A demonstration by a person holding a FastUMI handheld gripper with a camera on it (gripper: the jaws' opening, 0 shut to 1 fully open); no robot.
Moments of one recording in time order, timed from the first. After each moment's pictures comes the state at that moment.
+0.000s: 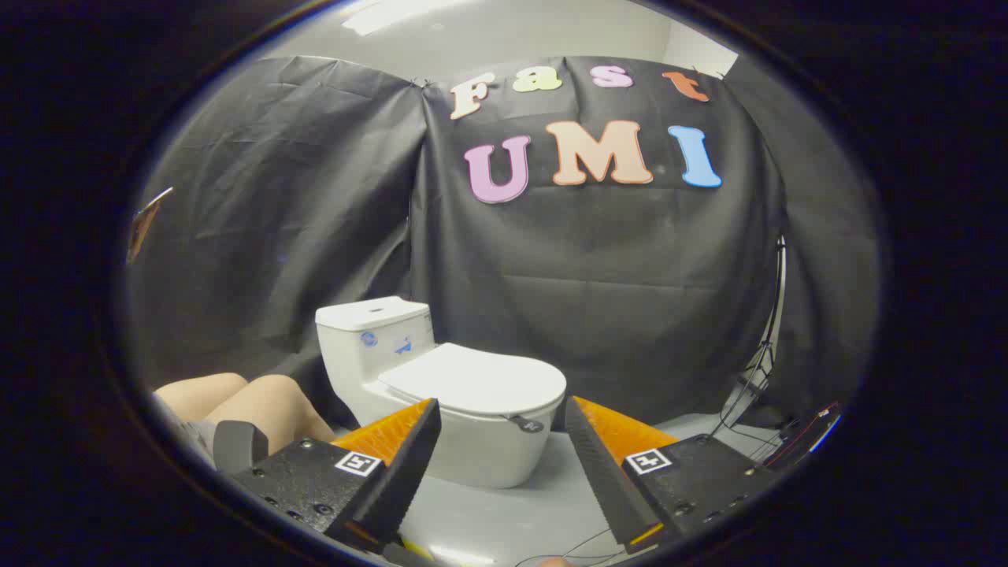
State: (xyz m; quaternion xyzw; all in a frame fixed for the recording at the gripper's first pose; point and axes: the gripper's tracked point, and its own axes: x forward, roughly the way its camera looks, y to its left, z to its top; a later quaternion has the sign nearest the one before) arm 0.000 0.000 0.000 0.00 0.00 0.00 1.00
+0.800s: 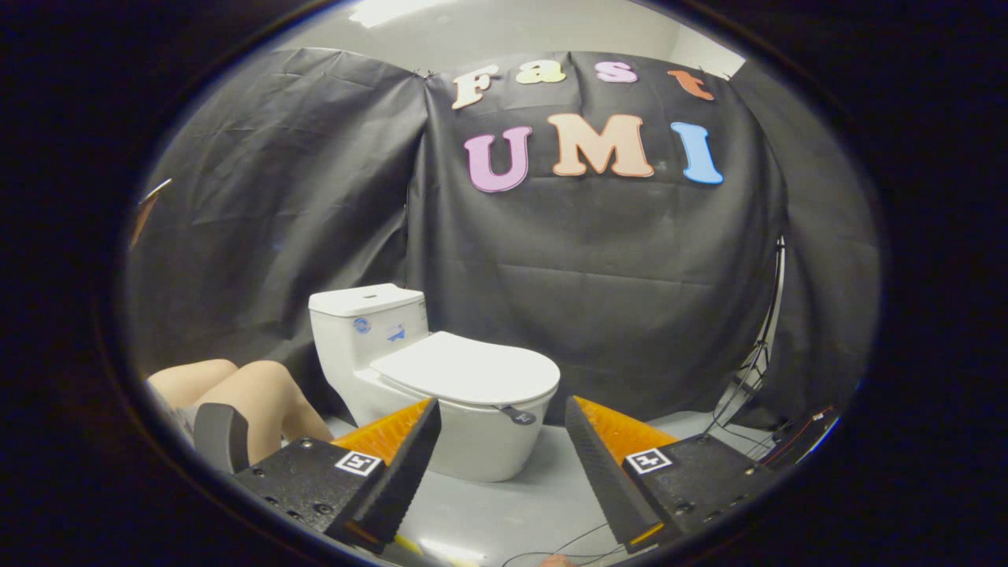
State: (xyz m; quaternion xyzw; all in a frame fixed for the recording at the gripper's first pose) arm 0.016 -0.012 0.004 -0.02 0.00 -0.01 1.00
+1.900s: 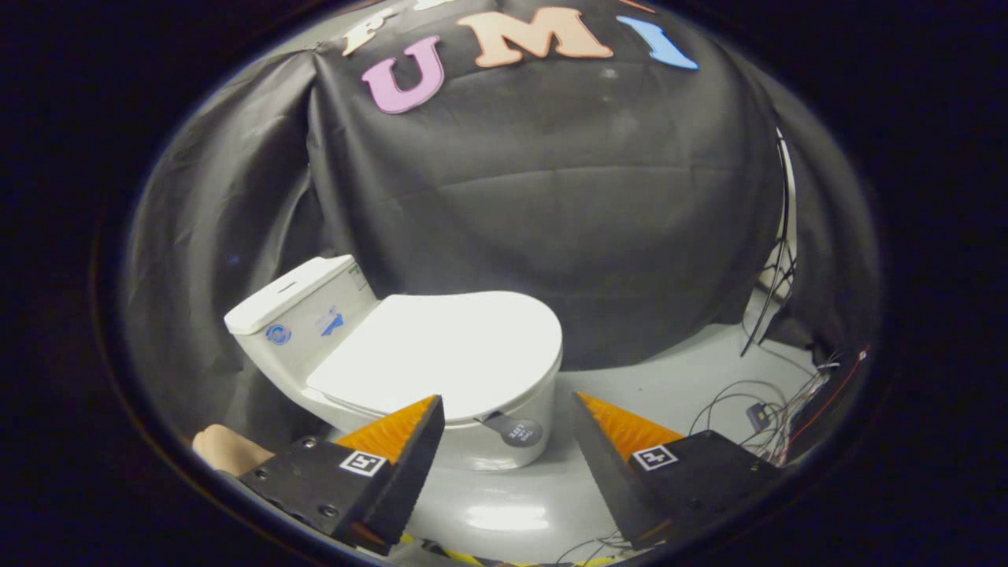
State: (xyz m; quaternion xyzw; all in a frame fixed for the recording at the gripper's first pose) arm 0.234 -0.040 -0.026 0.14 0.19 -0.03 0.97
